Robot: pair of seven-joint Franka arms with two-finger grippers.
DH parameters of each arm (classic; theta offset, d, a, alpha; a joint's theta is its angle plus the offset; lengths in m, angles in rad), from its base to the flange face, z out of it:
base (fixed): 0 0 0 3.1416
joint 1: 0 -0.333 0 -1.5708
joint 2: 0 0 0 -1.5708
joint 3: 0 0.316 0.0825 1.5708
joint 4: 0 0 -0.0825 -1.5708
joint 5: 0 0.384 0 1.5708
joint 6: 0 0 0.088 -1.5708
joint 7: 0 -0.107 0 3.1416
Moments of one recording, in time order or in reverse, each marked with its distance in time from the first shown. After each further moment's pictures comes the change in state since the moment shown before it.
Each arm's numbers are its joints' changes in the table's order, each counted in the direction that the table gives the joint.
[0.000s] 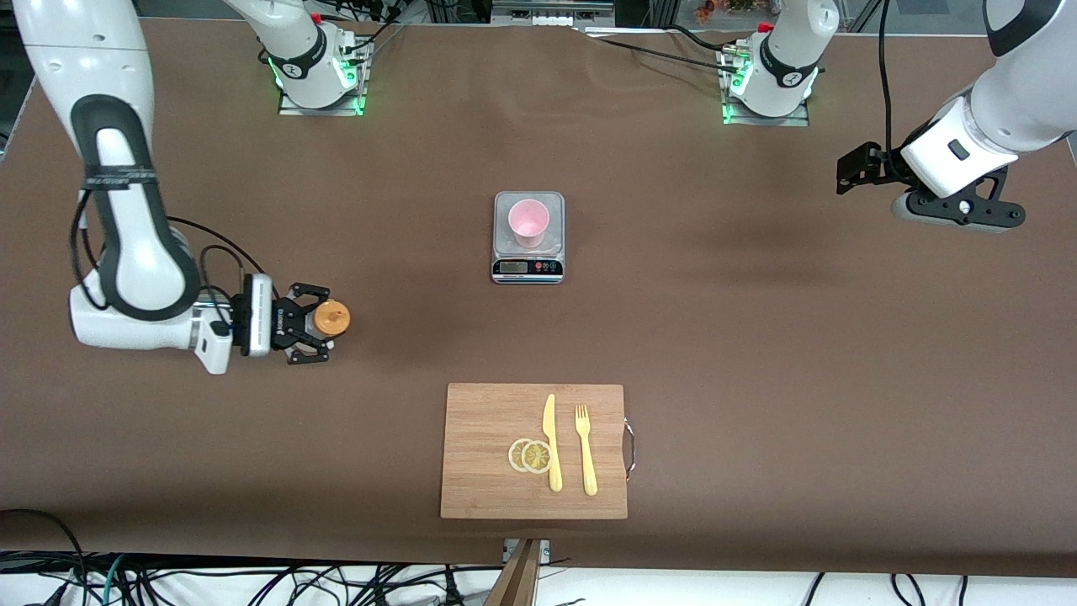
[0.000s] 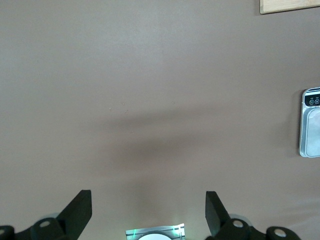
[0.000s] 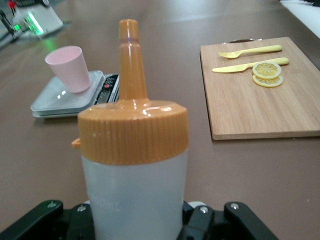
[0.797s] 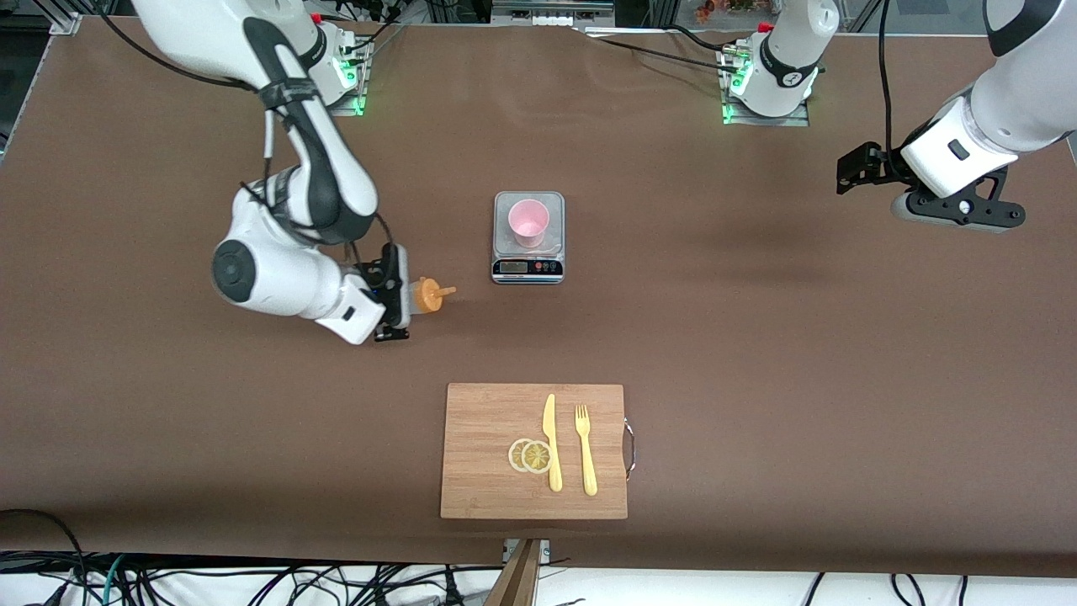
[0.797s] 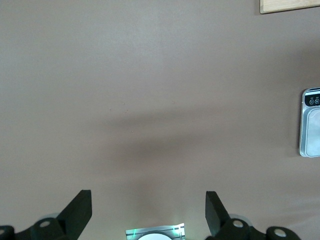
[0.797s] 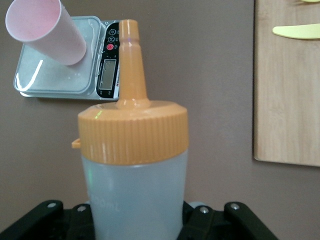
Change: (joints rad) left arm 0.000 0.000 -0.001 0.000 0.000 -0.001 0.000; right arm -0.350 0.086 0.001 0.003 -0.525 0.169 -0.579
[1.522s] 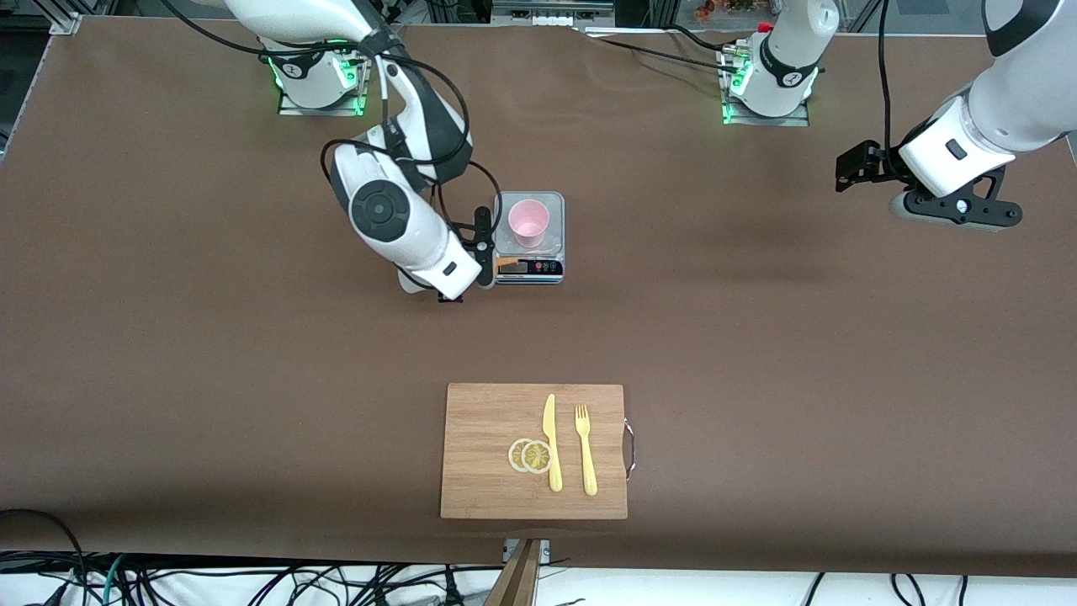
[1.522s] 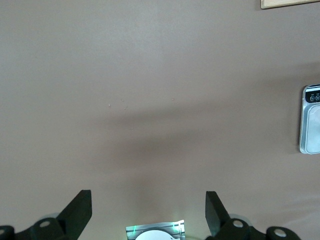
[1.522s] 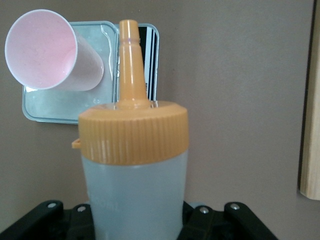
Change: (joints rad) left arm 0.000 0.000 -0.001 0.000 0.000 -0.014 0.000; right arm -0.200 0.005 0.000 -0.004 -0.220 -0.003 -0.327
